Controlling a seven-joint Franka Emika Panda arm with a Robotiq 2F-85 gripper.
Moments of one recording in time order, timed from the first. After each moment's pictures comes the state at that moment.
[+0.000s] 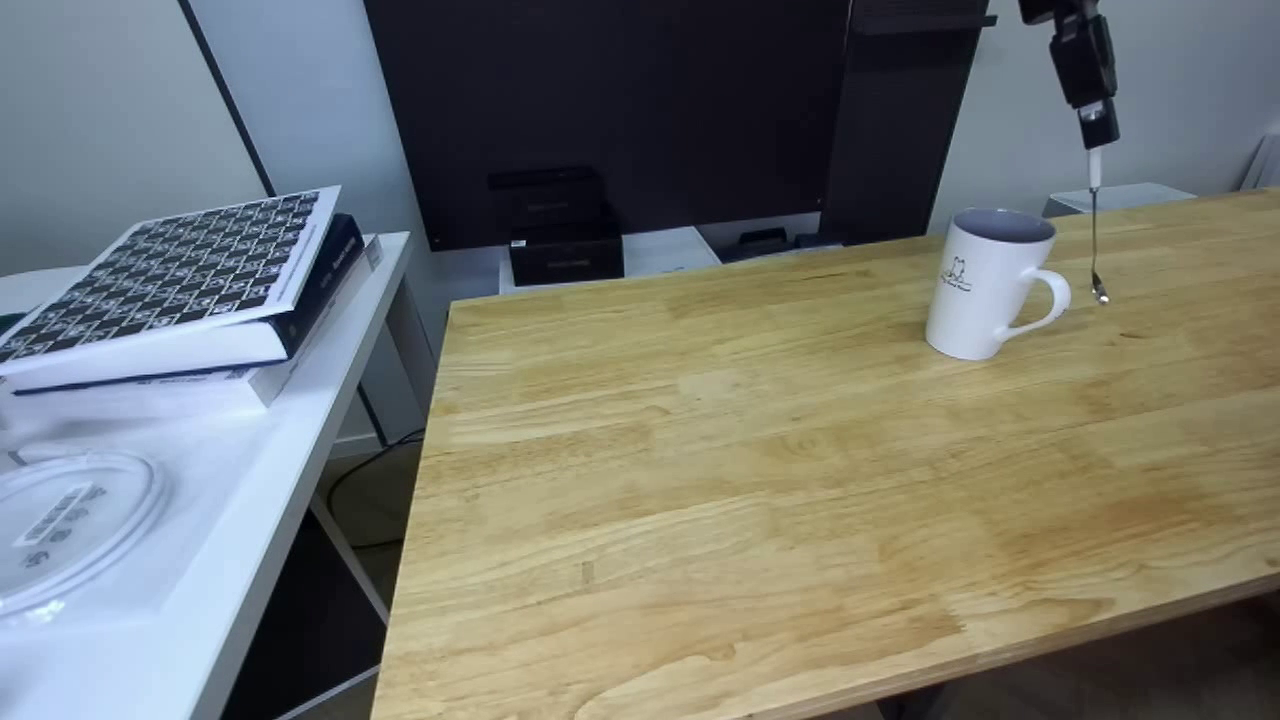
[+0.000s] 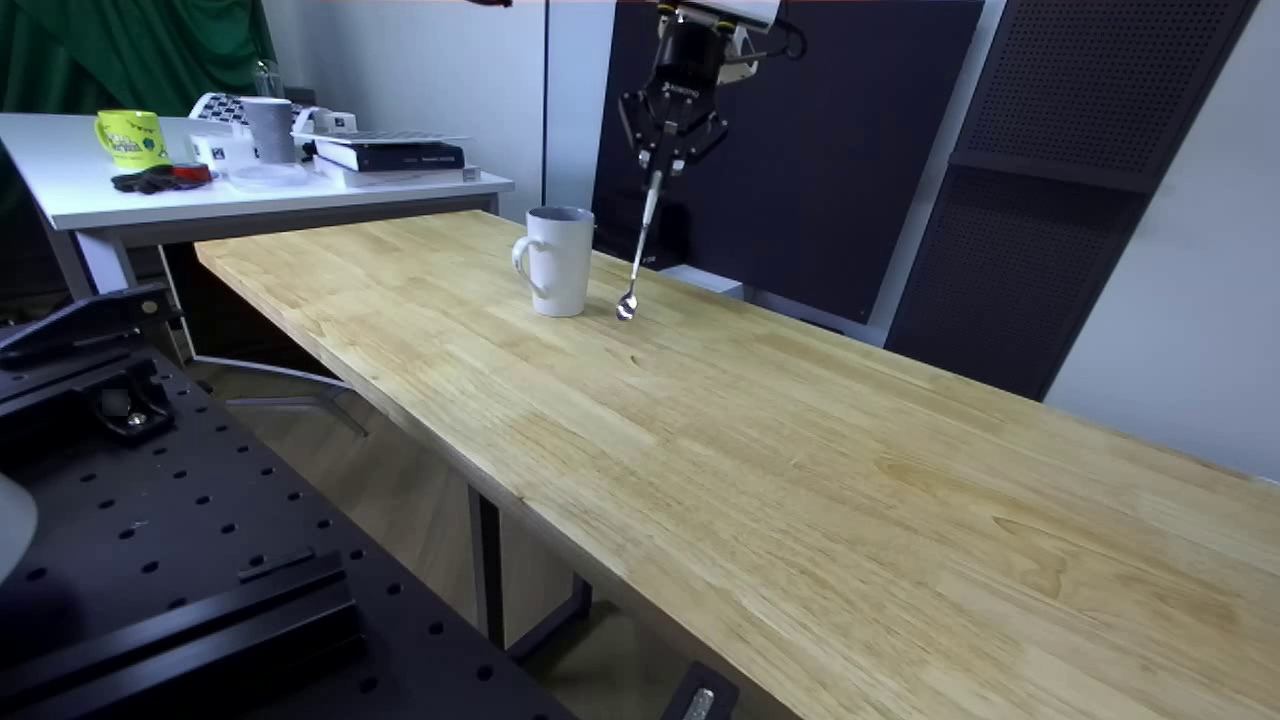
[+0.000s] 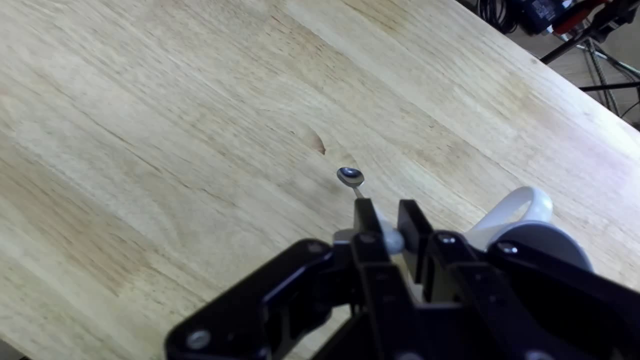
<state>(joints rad) 0.05 0.86 0.07 -1.23 -0.13 1.55 -0.39</state>
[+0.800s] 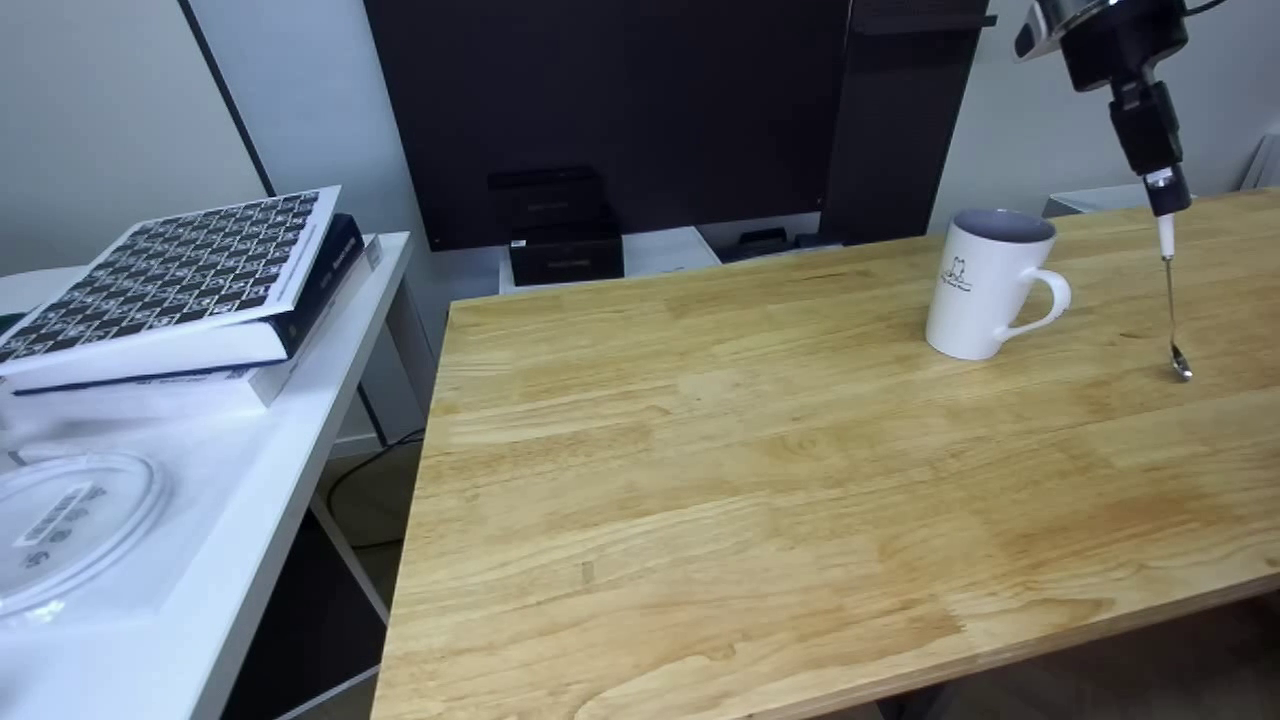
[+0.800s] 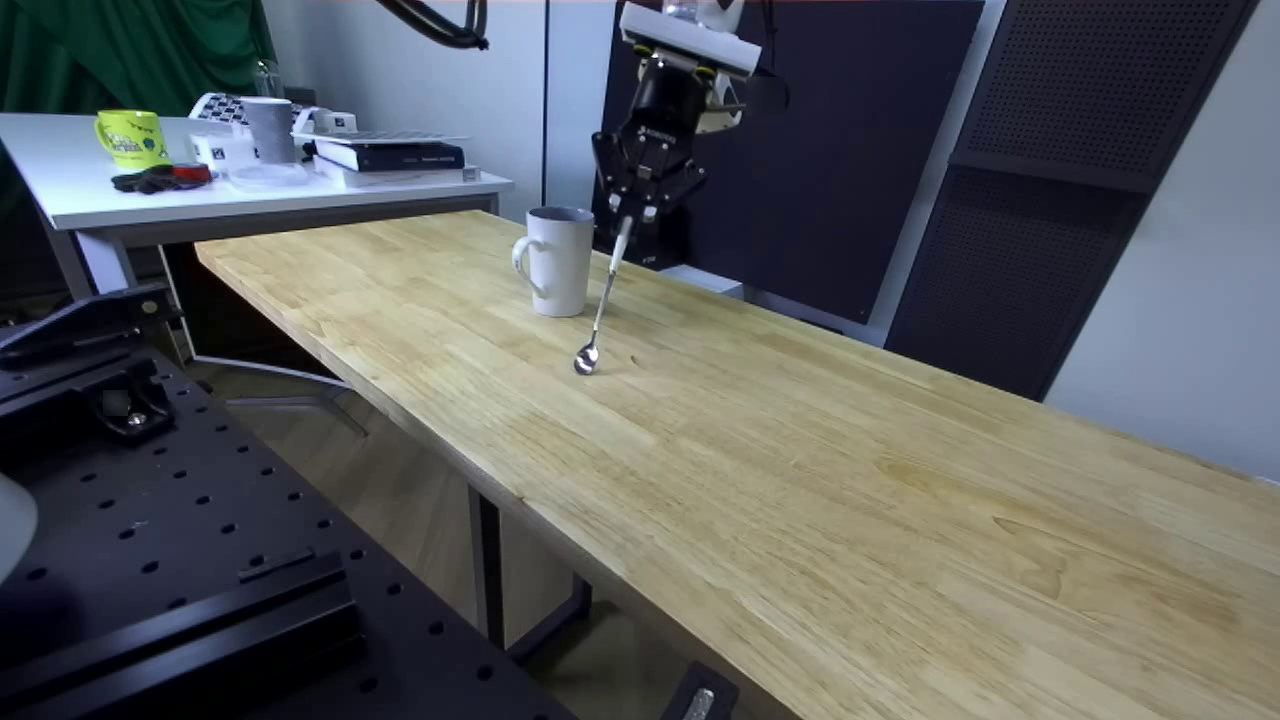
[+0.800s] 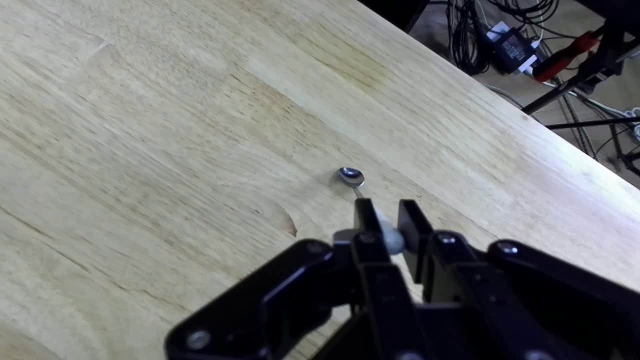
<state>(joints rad) 0.03 0.77 0.07 -1.51 -0.11 1.65 -0.38</state>
